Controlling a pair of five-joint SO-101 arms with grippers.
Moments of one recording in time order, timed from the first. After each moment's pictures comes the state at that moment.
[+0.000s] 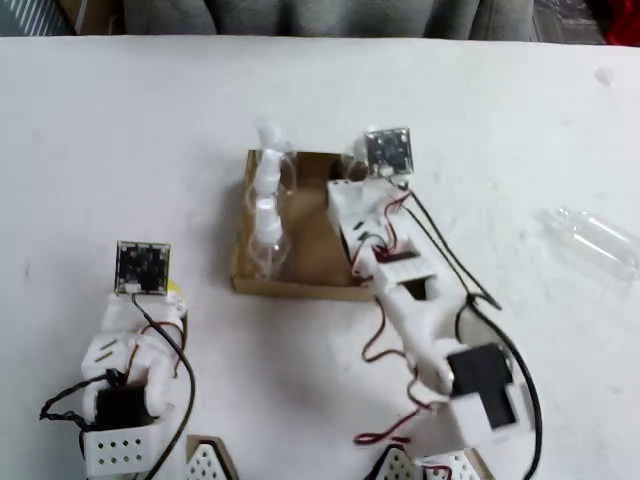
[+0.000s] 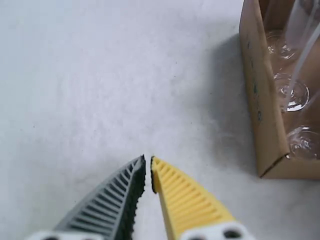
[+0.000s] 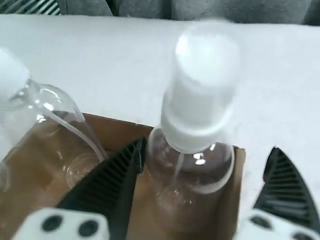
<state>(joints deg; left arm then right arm) -11.8 -101.8 97.2 53.1 -6.5 -18.3 -1.0 51.6 -20.5 -3.2</state>
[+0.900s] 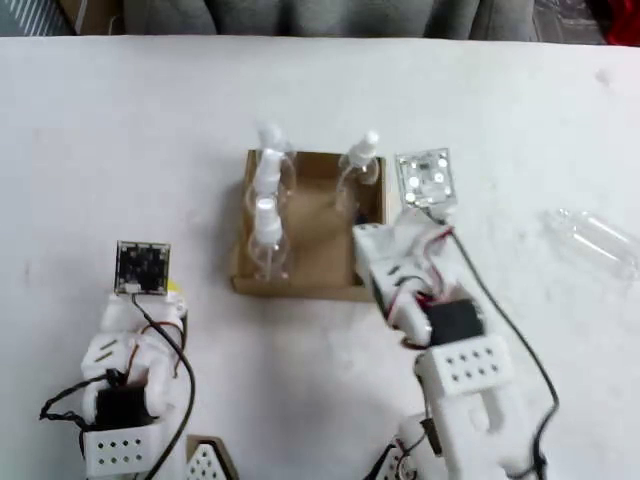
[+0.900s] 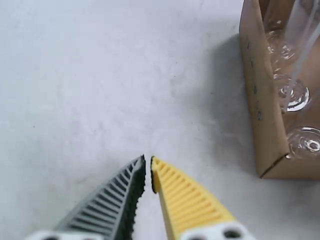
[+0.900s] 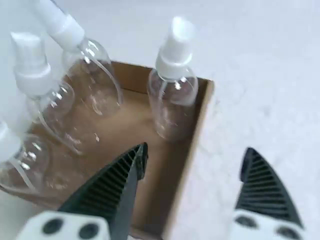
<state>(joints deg) -11.8 -101.8 97.2 53.1 -6.5 -15.8 -55.2 56.2 43.1 1.3</state>
